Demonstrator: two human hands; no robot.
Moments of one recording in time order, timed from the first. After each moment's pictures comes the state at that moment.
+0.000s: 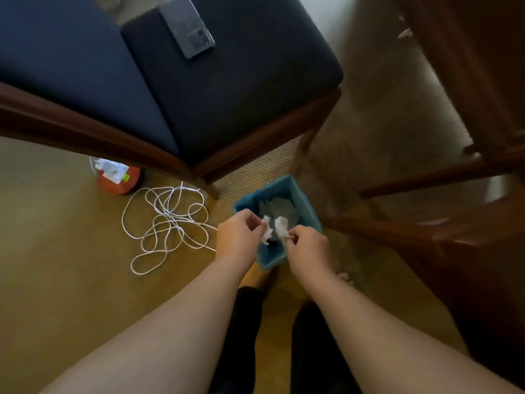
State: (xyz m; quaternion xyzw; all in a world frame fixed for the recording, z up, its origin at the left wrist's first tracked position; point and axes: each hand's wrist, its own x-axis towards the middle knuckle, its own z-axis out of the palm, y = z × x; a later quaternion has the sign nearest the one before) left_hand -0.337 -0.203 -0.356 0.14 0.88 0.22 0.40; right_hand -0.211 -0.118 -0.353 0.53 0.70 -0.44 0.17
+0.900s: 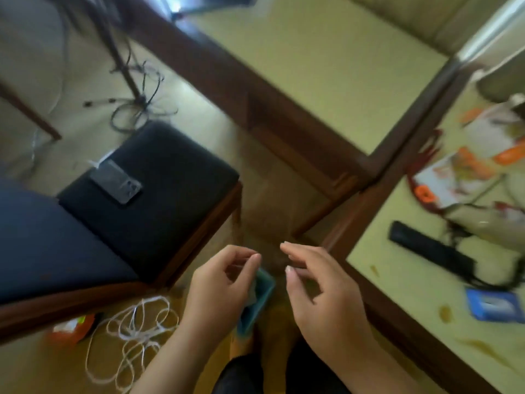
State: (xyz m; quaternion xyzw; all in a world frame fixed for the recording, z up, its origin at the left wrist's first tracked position) left_hand -0.341 -0.135 -0.088 0.38 0.74 0.32 0.45; right_hand -0.165 -0.108 -0.052 0.55 0.72 -0.35 -0.23
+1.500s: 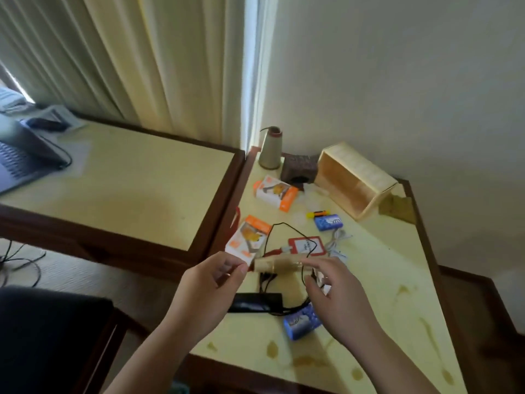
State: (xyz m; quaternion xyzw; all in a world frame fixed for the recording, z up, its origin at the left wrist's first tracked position) left_hand -0.090 0.009 0.090 0.63 0.58 0.27 0.44; right_hand 0.153 -0.057 0.082 0.73 0.59 -0.21 -0.27
